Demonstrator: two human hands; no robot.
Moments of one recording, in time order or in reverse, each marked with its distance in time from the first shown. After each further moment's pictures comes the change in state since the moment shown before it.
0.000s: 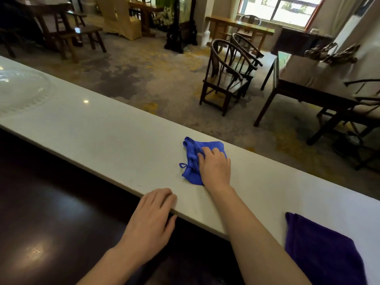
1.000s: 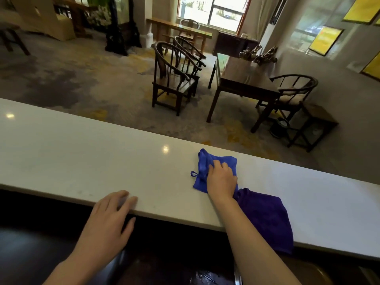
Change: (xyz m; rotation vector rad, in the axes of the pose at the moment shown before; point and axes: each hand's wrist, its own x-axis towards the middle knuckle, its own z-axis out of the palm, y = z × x) left_hand -0.003 -0.016 0.004 0.015 0.008 0.065; right_hand -0.061 0.107 -0.059 -0.118 0.032 0.452
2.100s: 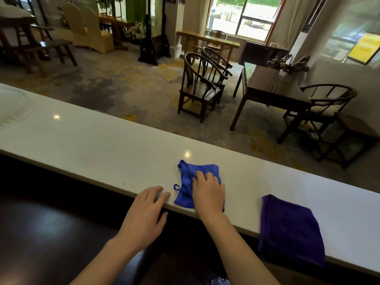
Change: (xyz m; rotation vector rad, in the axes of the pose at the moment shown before) left_hand -0.003 0.005 -0.003 -0.050 -0.006 -0.002; right_hand -0.083 -0.086 0.015 0.035 -0.027 -0.321
